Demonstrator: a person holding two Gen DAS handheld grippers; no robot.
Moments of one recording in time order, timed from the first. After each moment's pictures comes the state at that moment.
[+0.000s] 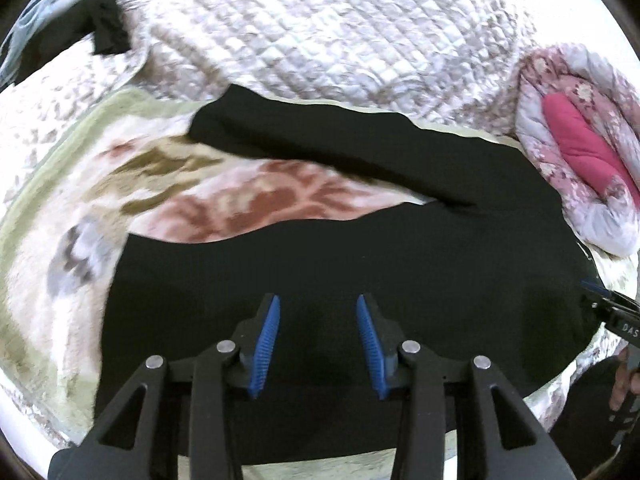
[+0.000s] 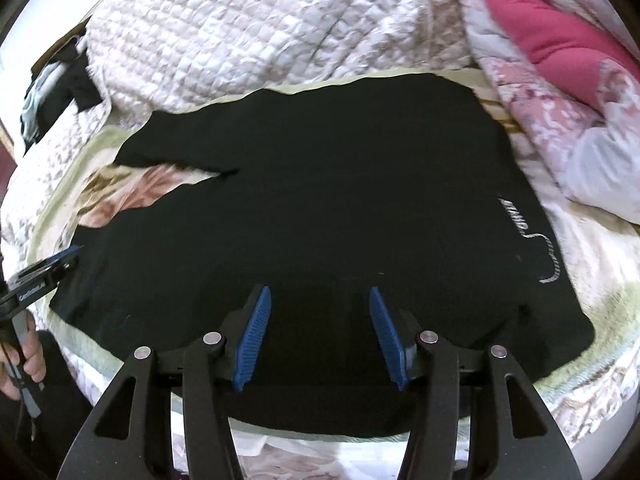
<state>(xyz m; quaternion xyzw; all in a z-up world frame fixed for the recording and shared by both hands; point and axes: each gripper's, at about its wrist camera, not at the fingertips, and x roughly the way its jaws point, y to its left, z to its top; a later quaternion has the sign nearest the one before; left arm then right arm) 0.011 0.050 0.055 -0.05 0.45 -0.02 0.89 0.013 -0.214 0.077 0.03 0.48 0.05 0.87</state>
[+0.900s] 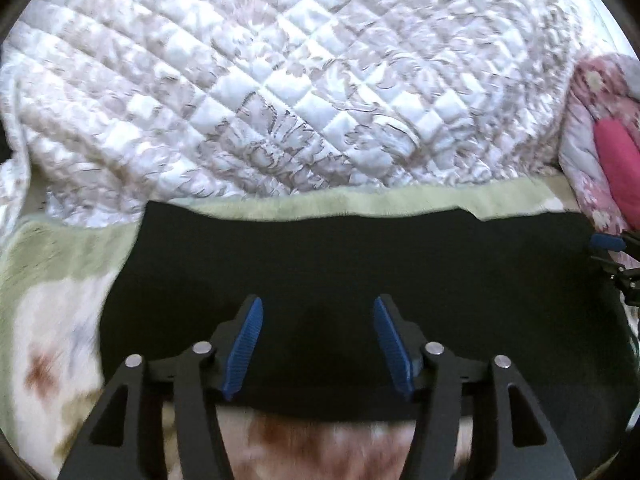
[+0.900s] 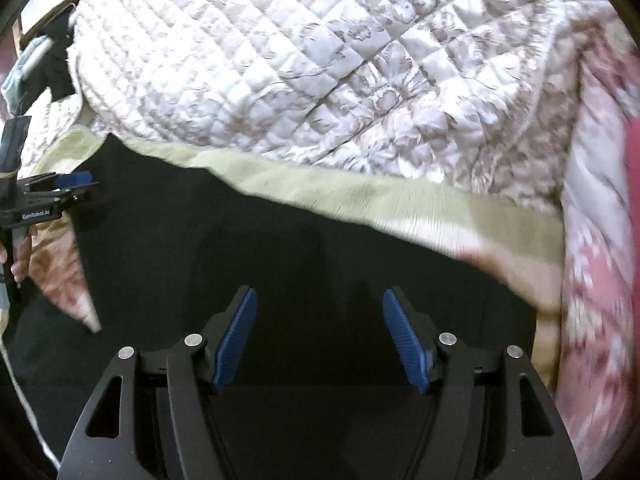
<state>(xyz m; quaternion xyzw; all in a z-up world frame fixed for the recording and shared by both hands) 0.263 0.064 0.046 0.00 0.45 -0.06 0.89 0.257 -0.248 0.078 -0.09 0.48 0.12 0.86</state>
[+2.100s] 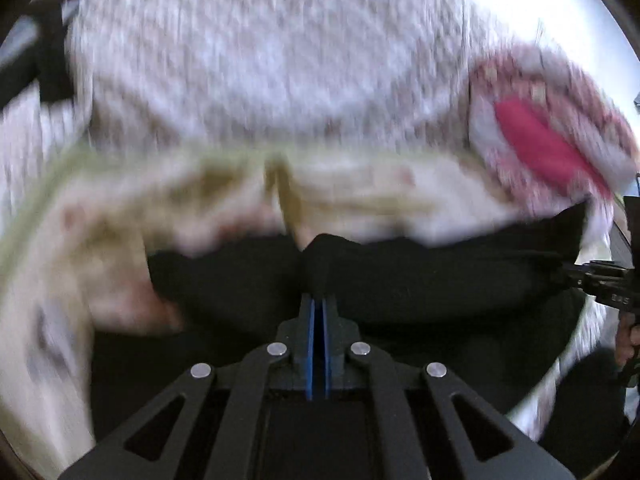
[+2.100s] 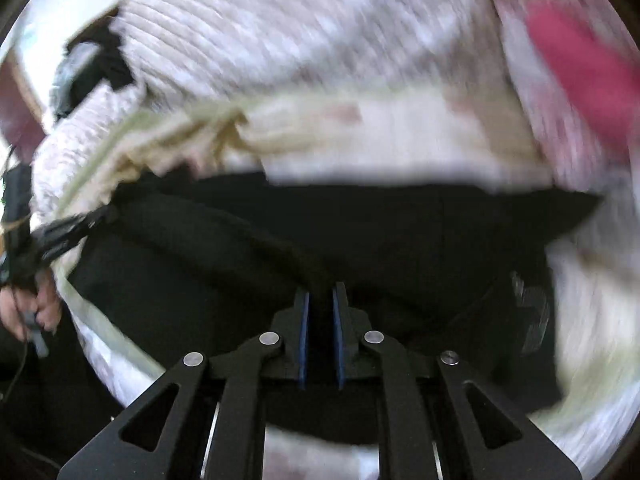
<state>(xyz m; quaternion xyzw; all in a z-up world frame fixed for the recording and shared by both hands) 0.030 0.042 0.054 -0.03 0.41 -0.11 0.90 0.012 -0.230 0.083 0.01 0.50 0.10 0.86</state>
